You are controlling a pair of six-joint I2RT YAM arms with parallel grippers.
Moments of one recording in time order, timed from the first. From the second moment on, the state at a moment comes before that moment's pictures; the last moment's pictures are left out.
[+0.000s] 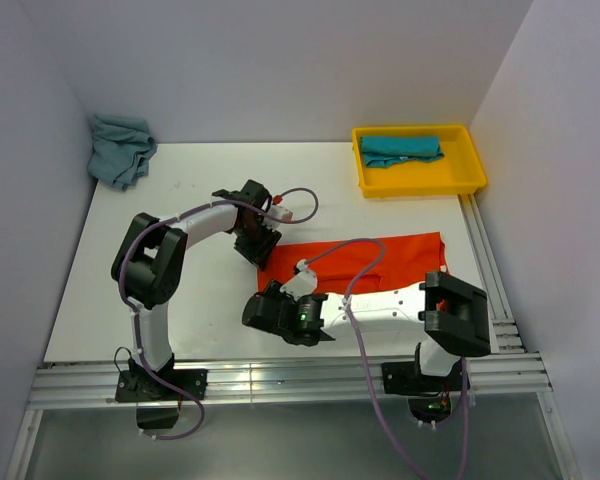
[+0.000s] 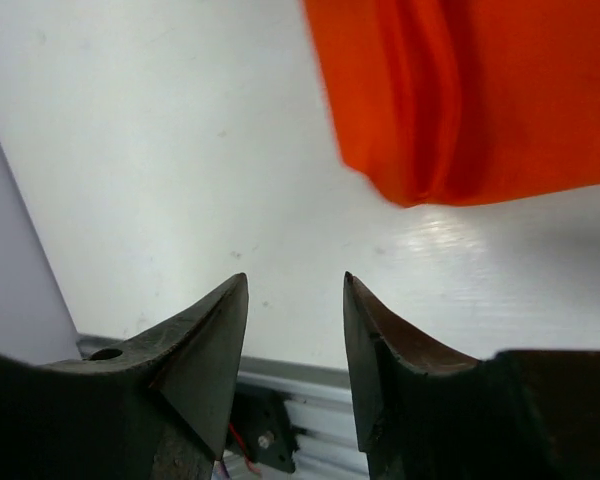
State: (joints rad) left arm -0.52 1.96 1.37 -0.73 0.24 0.17; right arm 1.35 1.64 1.00 -0.37 0.57 1.74
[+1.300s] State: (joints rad) left arm -0.53 1.96 1.41 -0.77 0.24 0.18; right arm 1.28 2.13 1.54 -0.87 0.70 1.37
